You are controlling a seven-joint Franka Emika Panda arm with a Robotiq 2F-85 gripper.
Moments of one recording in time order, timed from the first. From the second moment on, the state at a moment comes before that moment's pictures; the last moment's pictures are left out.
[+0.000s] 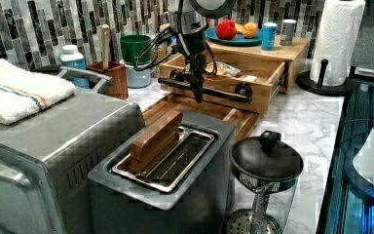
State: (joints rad) arm -0.05 0.16 0.08 -2.35 -0.29 0.84 -0.67
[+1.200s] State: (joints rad) arm -0.20 0.17 -0.01 -2.33 -0.22 0.94 -1.08
